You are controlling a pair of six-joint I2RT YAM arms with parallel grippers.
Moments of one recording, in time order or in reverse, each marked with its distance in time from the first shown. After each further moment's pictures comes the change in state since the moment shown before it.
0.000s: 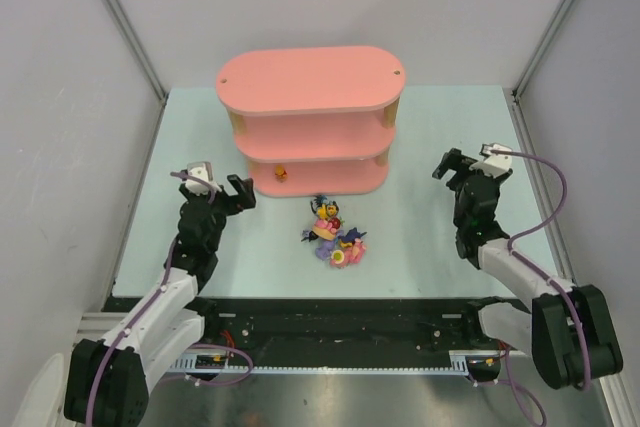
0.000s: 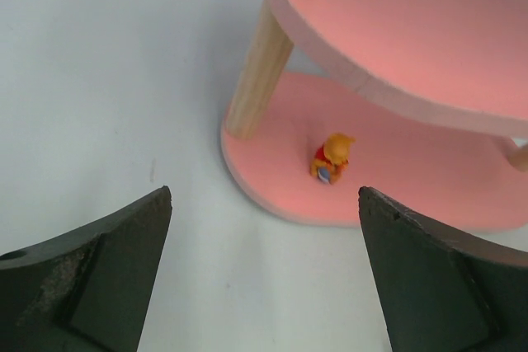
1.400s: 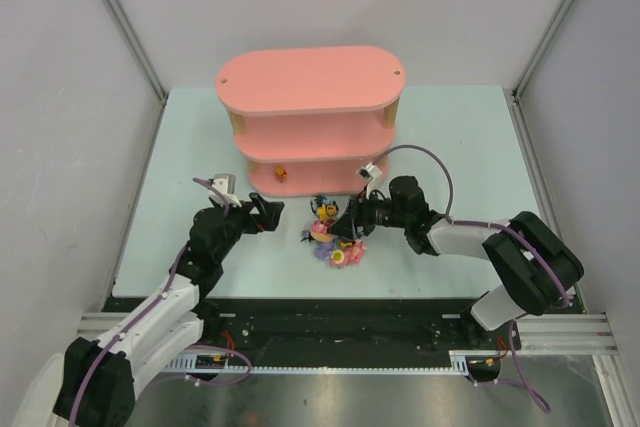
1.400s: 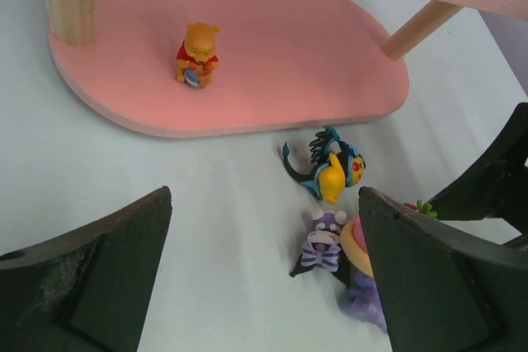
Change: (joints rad) left arm -0.139 -0.038 -0.058 -0.113 0.243 -0.186; right arm 0.401 0.383 0.171 -0.074 -1.086 0.271
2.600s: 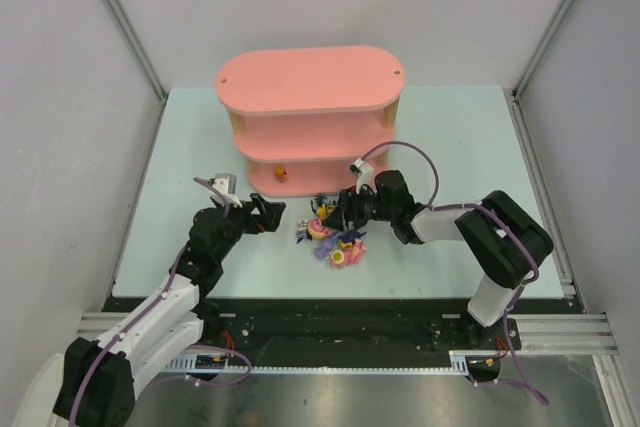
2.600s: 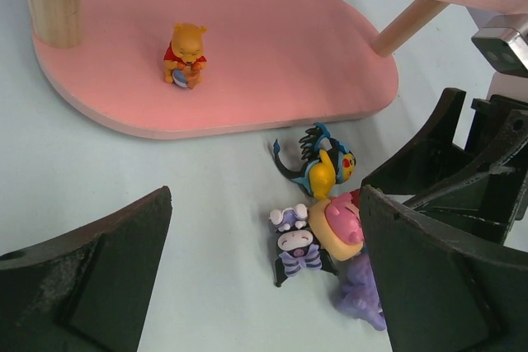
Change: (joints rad) left arm -0.001 0.000 0.000 0.011 0.024 0.000; right arm 0.012 0.193 0.118 -0.011 0.088 -0.018
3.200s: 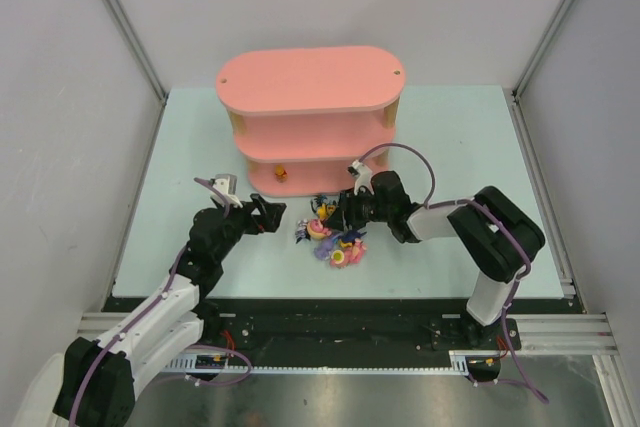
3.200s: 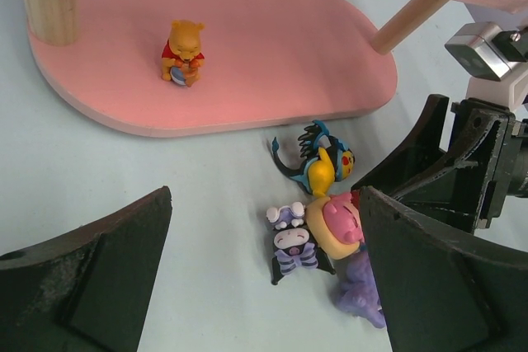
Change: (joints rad) left arm 0.000 0.000 -0.002 0.000 0.007 0.000; right arm 0.000 0.059 0.025 -0.024 0.023 0.018
